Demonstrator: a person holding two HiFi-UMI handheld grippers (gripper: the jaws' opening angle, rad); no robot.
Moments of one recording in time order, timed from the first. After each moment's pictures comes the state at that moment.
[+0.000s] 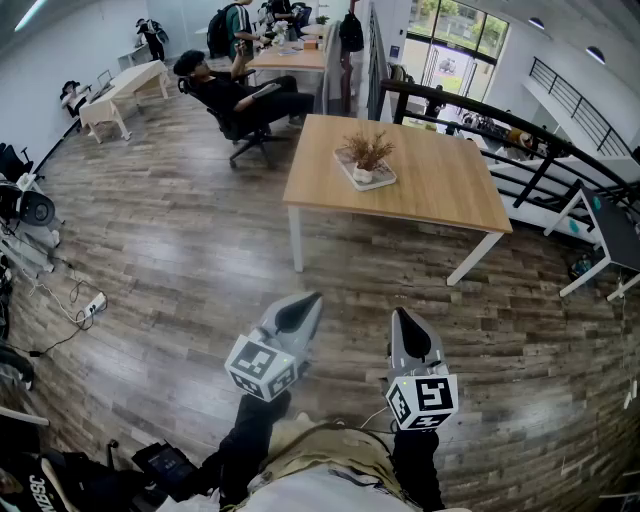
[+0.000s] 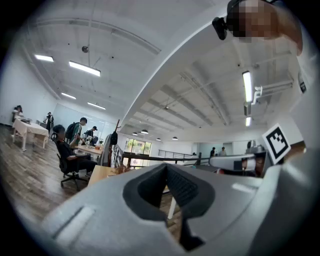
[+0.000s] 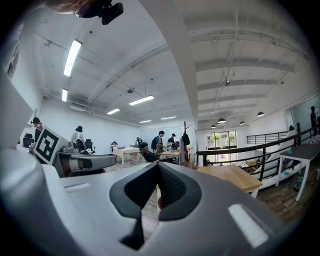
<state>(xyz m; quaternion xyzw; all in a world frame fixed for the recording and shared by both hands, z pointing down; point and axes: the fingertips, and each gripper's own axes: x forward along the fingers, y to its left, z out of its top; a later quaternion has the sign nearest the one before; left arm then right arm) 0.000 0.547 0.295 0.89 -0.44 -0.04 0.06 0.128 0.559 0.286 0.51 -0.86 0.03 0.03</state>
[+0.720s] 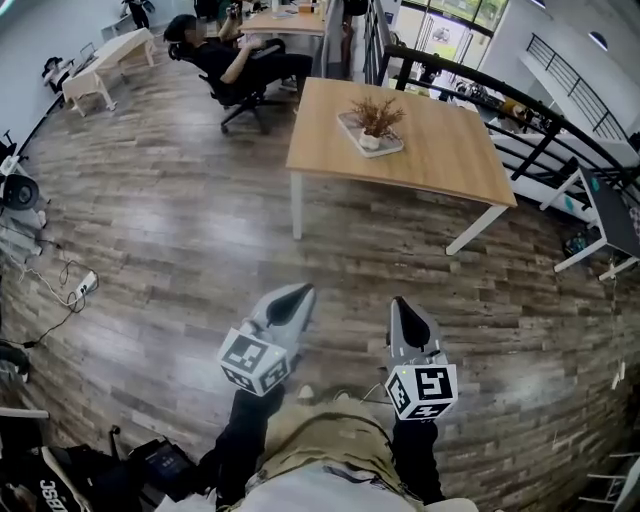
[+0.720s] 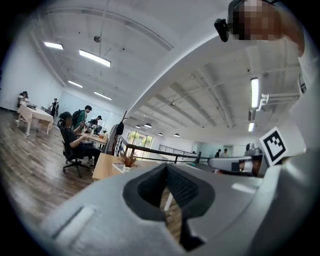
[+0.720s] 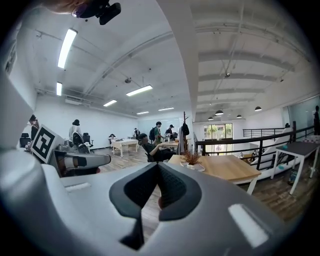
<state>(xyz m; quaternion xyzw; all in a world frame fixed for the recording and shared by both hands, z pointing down) -0.081 0.549 0.341 0.89 -0.44 -0.04 0.11 0.059 0.555 0.331 0.52 -0.85 0.06 0.06</state>
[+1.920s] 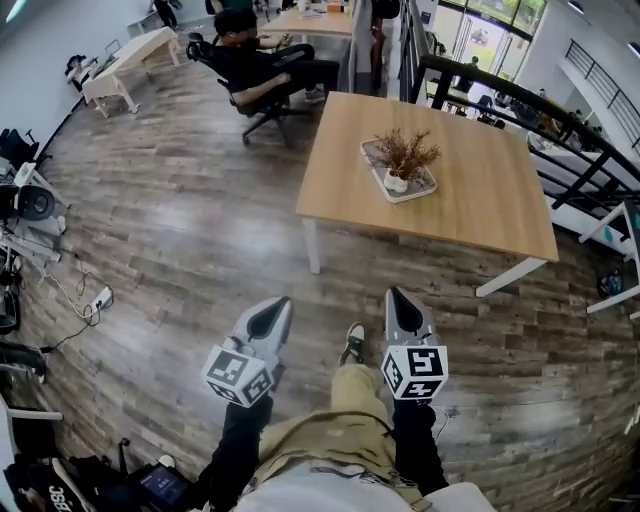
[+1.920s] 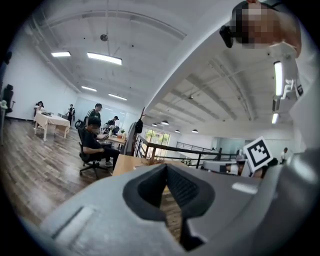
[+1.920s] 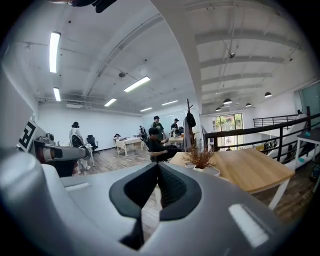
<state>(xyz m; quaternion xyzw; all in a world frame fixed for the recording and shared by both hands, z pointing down) -0.135 0.251 0.400 0.84 -0.53 -0.01 0.12 0.037 0.191 0.417 0.48 -0.87 0.10 0.07</state>
